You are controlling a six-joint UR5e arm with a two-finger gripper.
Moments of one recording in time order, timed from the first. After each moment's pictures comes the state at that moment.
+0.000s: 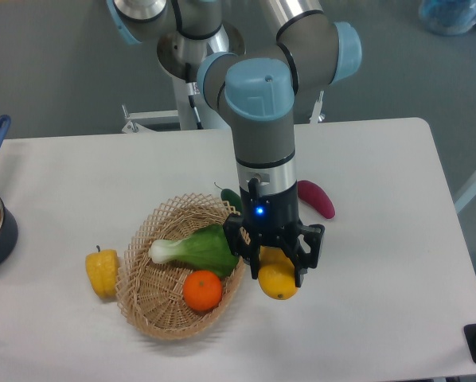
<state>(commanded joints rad) 2.41 -1.90 -1.50 -0.79 1.49 0.73</state>
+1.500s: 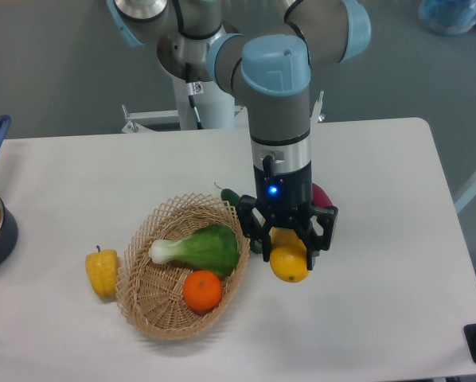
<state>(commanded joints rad) 2.47 -1.85 -1.55 -0.85 1.46 0.89</state>
